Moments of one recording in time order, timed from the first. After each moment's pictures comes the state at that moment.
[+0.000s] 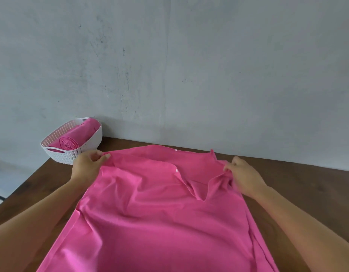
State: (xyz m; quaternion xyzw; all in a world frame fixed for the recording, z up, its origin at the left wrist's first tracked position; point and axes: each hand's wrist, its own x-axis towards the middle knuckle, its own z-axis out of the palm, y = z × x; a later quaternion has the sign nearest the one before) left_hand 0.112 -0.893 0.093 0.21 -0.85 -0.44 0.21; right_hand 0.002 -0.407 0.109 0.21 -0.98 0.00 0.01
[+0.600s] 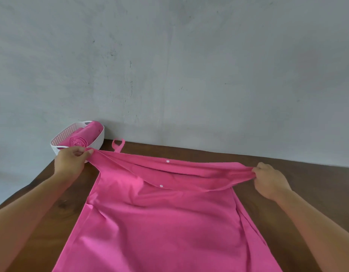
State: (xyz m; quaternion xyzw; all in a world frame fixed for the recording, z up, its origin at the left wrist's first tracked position) left_hand 0.177 -0.944 0.127 0.22 -0.82 -0.46 0.25; right_hand 0.111 -0.349 0.157 0.04 -0.99 -0.15 0.05
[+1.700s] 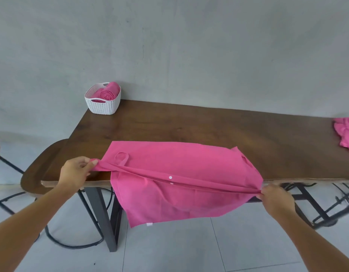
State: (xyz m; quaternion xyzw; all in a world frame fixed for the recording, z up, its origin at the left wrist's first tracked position) left_hand 0.470 -0.985 0.056 0.18 -0.84 -0.50 0.10; right_hand 0.486 -0.372 0.054 -0.11 -0.98 -0.14 -0.02
